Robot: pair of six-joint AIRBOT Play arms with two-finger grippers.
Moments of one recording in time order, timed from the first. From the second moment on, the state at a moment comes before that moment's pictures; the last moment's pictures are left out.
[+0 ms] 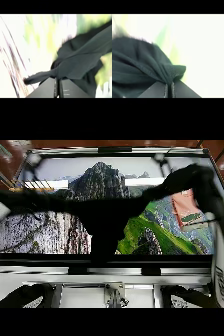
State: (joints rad) left arm -0.46 -0.98 1.43 1.52 -1.14 -1.71; right arm 0.18 -1.33 1.59 1.85 -1.19 -1.83
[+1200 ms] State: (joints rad) left arm -0.40 -1.03 1.97 1.65 -1.00 -1.63; right arm 0.19 -1.02 1.80 2.04 -1.34 -1.64
